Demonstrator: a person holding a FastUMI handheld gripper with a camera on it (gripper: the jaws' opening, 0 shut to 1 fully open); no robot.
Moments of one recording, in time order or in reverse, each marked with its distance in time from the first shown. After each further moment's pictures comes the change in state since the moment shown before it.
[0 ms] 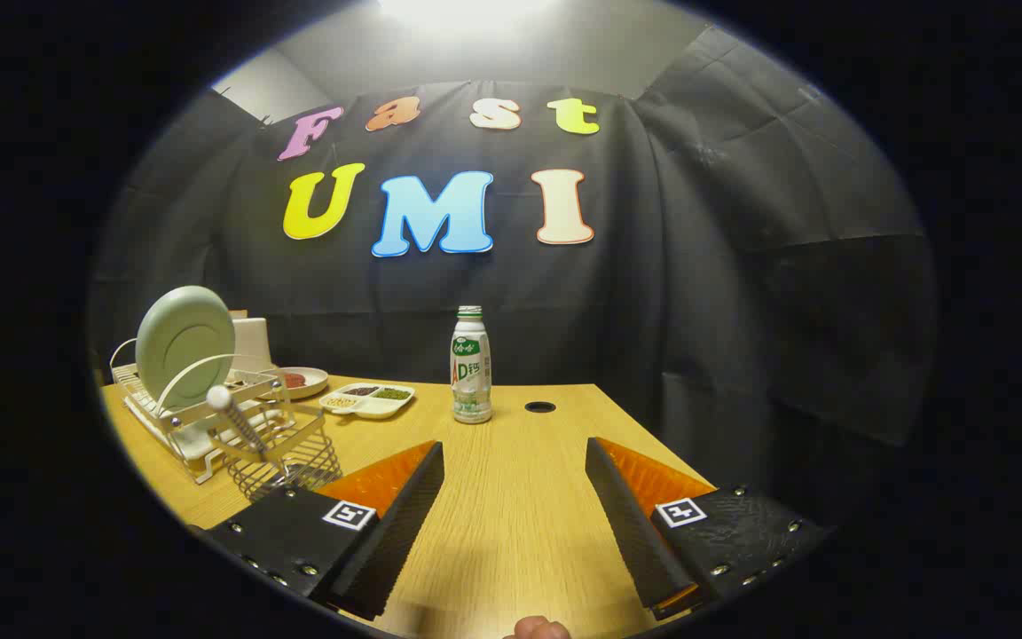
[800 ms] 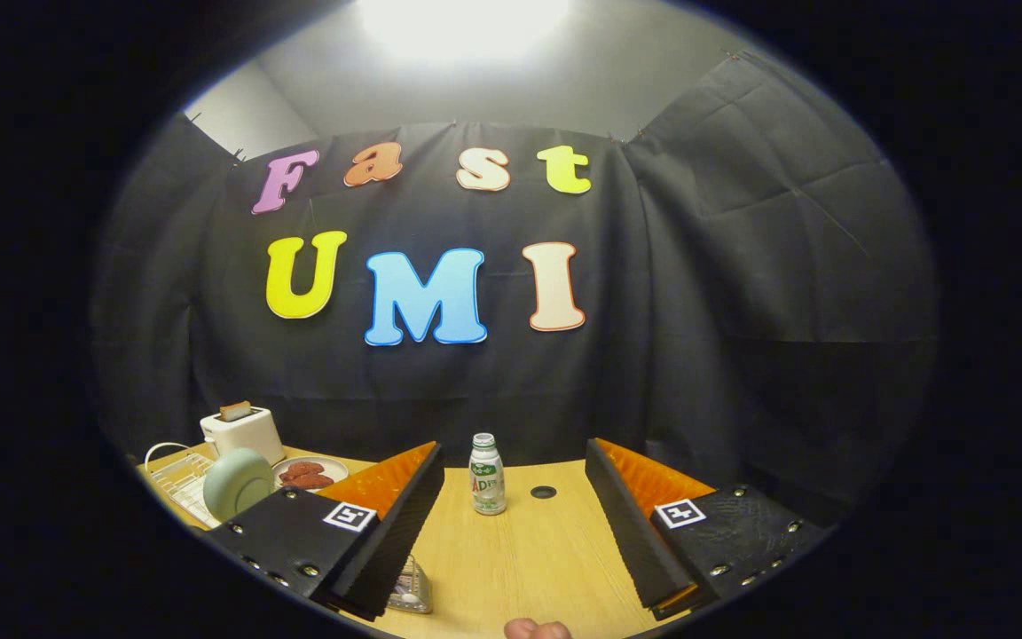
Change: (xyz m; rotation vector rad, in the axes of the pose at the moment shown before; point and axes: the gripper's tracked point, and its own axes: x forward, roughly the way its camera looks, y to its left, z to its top) arm -0.049 0.061 0.201 0.012 -0.058 -0.084
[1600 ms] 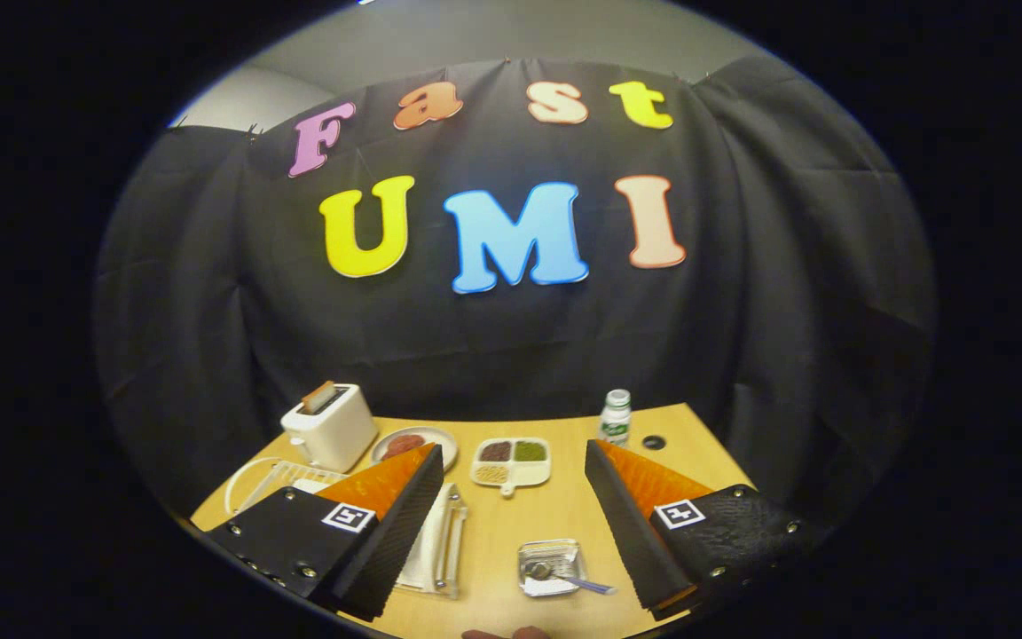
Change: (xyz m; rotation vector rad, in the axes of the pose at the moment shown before) arm 0.021 0.182 -0.001 0.105 0.378 0.264
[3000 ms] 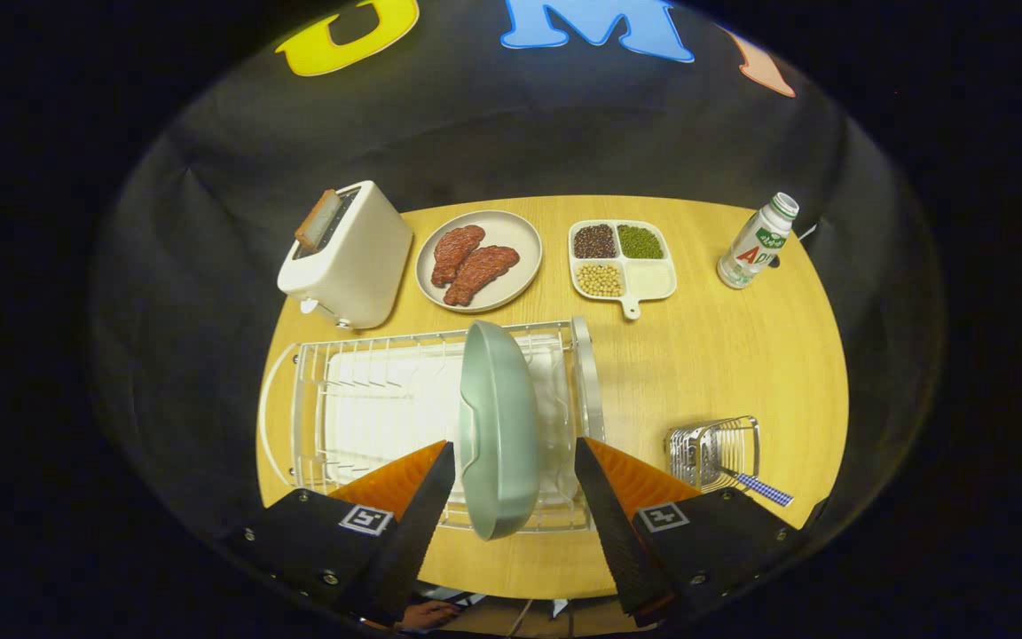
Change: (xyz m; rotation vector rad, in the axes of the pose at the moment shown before) arm 0.094 0.120 -0.117 -0.030 0.805 -0.108
